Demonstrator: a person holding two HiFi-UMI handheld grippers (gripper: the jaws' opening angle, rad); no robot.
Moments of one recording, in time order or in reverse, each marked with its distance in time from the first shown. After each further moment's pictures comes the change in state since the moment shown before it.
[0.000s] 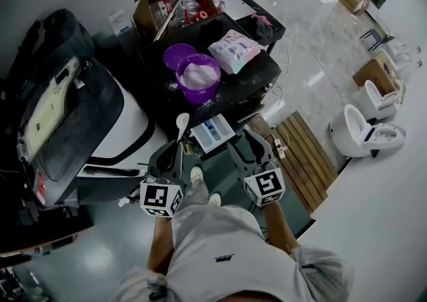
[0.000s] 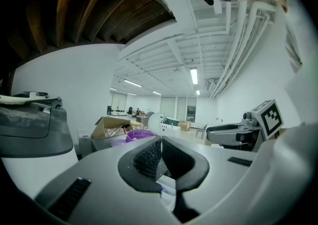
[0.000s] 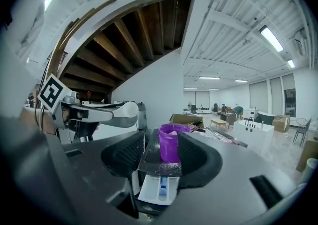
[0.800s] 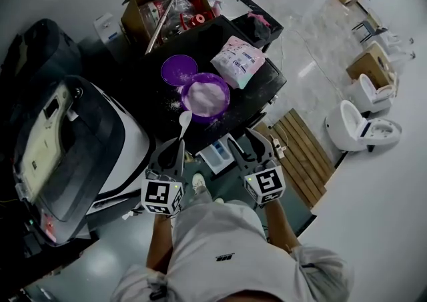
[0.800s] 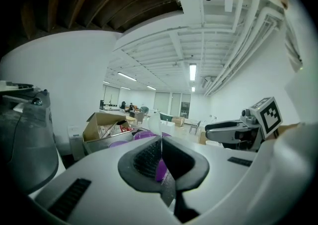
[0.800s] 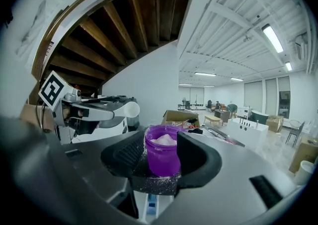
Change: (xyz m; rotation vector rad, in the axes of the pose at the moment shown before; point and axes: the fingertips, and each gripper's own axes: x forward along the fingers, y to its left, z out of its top) left arm 0.099 0.093 0.007 -0.005 0.053 -0.098; right arm 0.120 -0.031 0.014 -0.002 0.059 -0.074
